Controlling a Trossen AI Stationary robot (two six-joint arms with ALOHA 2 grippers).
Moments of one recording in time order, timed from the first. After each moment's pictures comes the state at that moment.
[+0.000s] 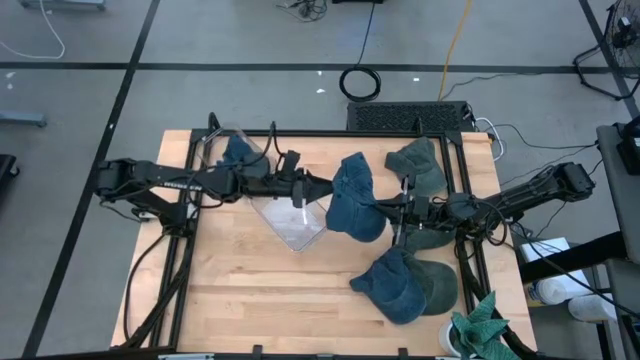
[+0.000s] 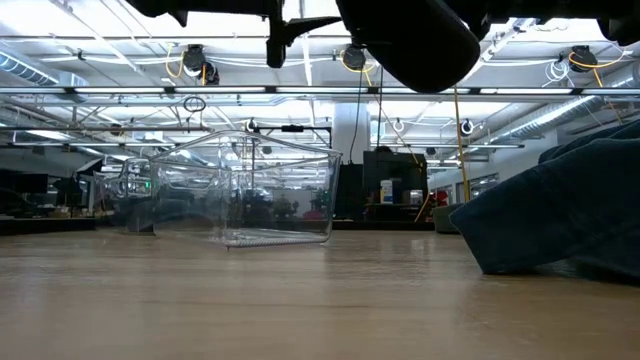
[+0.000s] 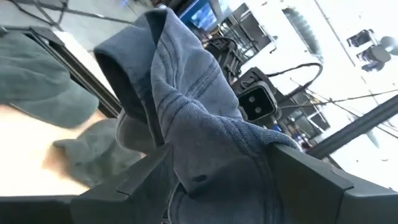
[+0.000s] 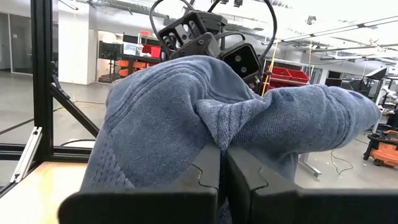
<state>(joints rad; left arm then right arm) 0.09 1.42 0.95 0.49 0.10 -0.86 0.25 0.98 0.42 0.76 0.41 -0.20</state>
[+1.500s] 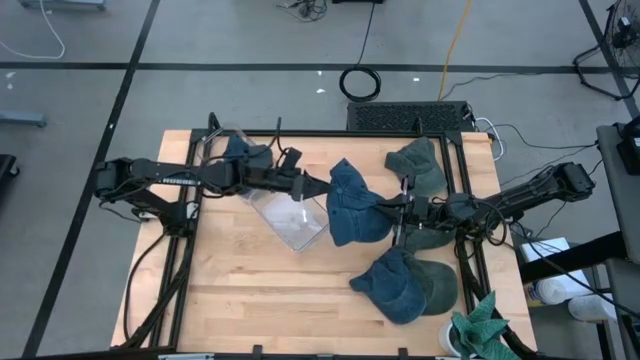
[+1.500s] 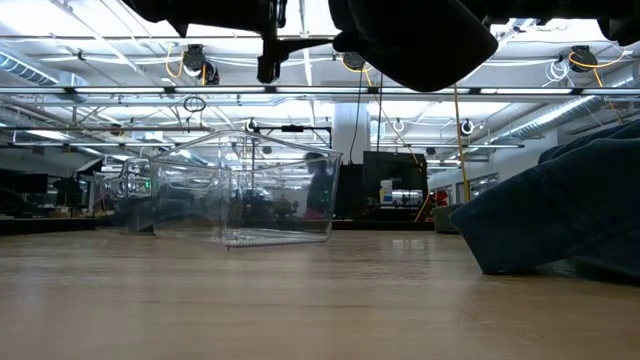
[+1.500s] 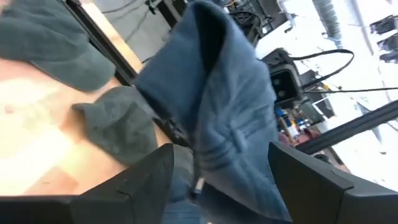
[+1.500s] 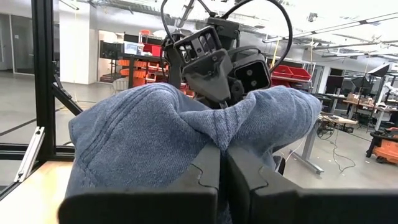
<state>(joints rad) 0.16 1.41 0.95 0.36 0.24 -0.93 0.25 0.98 0.42 0.75 0.41 -0.18</state>
